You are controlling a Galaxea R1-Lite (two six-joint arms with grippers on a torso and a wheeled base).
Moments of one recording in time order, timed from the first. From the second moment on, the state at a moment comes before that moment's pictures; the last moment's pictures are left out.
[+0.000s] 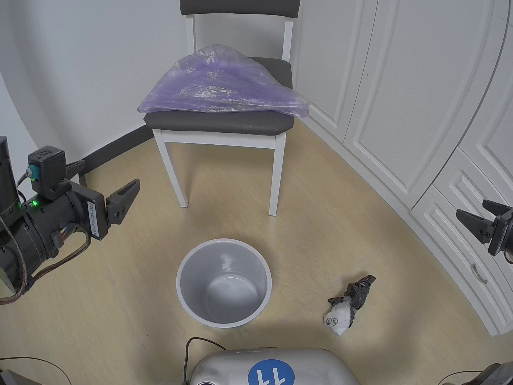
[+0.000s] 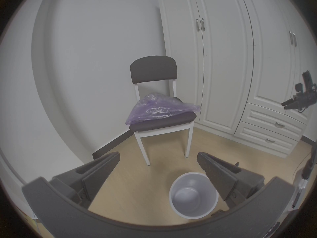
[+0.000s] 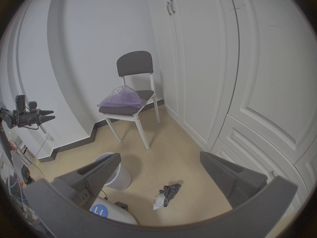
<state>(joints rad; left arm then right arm) -0.51 1.23 -0.65 -0.47 0.33 0.16 0.03 1.01 -0.50 -0.33 0.19 0.00</state>
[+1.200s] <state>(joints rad) -0.10 2.09 -1.44 -0.54 0.28 0.12 0.00 1.03 -0.53 -0.29 0.20 0.01</state>
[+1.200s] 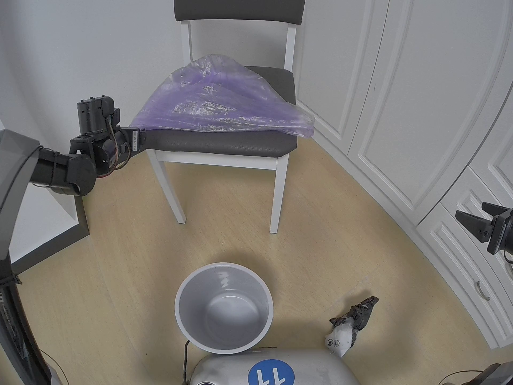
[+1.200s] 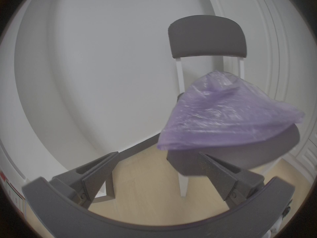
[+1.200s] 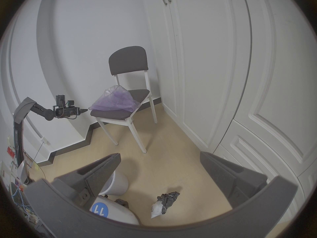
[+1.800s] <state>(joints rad) -0.06 2.43 -1.88 -0.74 0.28 -0.04 -0.01 1.03 -0.53 -0.29 0.21 0.01</state>
